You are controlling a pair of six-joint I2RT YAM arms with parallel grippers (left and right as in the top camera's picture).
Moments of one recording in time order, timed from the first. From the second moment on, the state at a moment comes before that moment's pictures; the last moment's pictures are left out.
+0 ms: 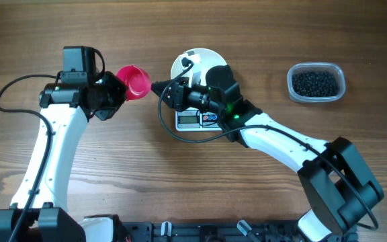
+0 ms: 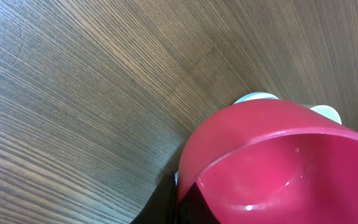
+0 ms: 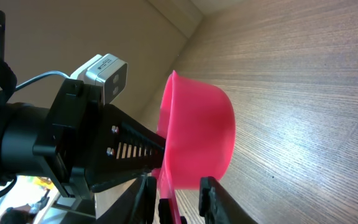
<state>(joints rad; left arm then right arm) 0.01 1.47 1.18 -0.83 0.23 -0.85 0.65 1.76 0.99 0.53 -0.52 0.73</state>
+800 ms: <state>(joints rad) 0.01 1.33 1.18 -0.82 0.24 -0.85 0.61 1.76 0.99 0.53 -0.58 0.74</state>
